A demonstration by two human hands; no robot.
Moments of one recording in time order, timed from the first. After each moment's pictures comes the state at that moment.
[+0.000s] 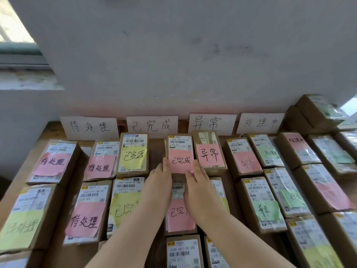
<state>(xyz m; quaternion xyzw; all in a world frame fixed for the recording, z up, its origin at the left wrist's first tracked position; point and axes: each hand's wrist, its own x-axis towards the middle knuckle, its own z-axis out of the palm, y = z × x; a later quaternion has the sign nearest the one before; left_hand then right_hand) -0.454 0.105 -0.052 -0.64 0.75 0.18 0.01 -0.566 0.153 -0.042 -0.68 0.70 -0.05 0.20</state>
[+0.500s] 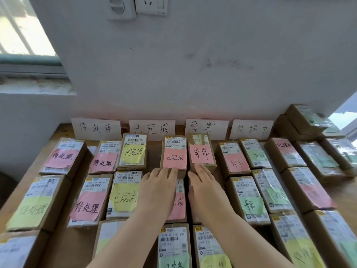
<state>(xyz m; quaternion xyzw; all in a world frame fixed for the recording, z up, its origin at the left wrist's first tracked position) -0.460 0.169 -0.010 -0.58 0.81 0.03 0.00 -0.596 0.195 -0.013 -0.73 0.67 -0.08 0.13</state>
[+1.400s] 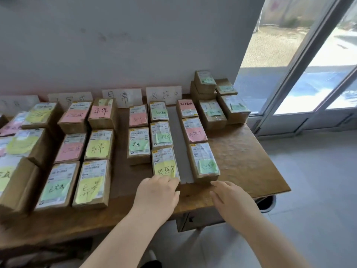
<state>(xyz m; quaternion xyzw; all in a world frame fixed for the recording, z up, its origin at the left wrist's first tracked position) -0.761 0.442 -0.006 -0.47 0.88 0.05 -0.02 -0.951 0.507 -0.008 -0.60 0.77 -0.08 0.20</state>
